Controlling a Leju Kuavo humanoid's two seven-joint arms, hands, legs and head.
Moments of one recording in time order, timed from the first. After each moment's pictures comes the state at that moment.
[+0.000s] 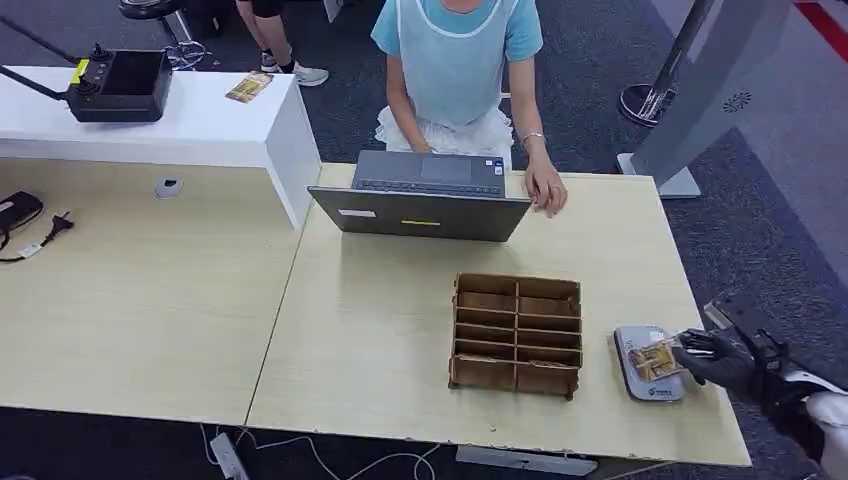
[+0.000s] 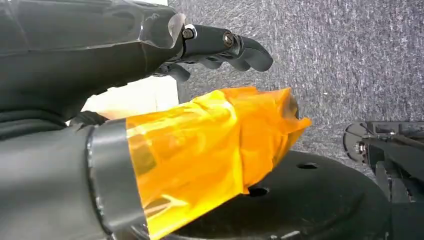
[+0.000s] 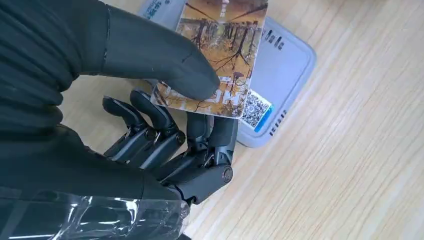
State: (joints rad) left arm -0.08 -0.22 1.14 -0.22 -1.27 0.20 0.10; right arm -0.28 -0.69 0.30 -0.98 -0.25 0.46 0.02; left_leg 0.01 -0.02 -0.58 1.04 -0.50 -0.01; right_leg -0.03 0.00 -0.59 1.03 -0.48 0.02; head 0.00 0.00
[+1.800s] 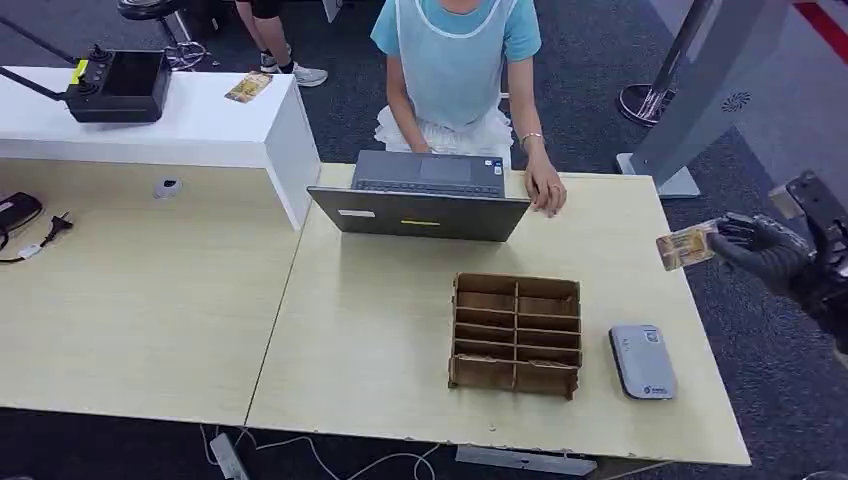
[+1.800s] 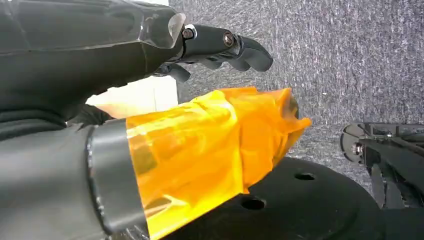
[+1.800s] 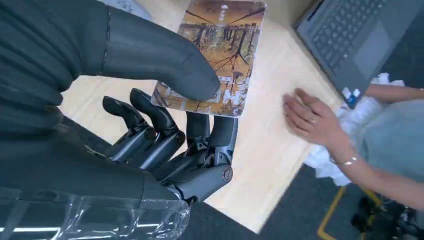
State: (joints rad) left arm -0.08 -0.21 1.14 -0.22 -1.24 0.20 0.09; right arm -0.63 -0.74 0.31 -1.02 -0.35 0.53 0.04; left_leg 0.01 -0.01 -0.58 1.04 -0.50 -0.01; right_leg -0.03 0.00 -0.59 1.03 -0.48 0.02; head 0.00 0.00
